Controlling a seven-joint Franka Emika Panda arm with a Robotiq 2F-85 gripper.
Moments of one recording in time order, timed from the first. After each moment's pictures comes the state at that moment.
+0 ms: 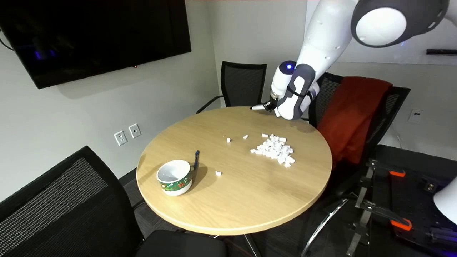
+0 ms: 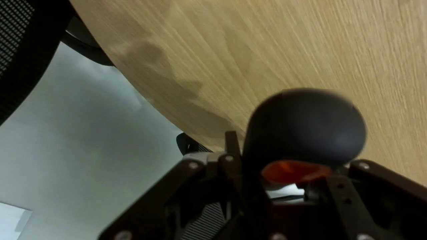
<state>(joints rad) 0.38 0.86 -0.75 -2.04 0.14 3.24 0.44</state>
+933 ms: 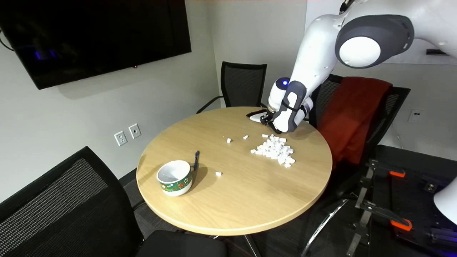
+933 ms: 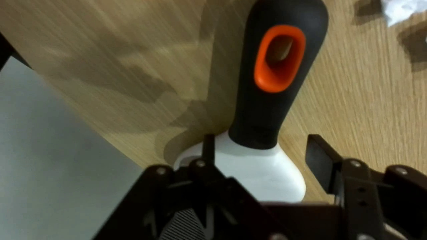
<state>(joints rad) 0.23 1.00 -0.60 -1.89 0.18 3.26 0.33</state>
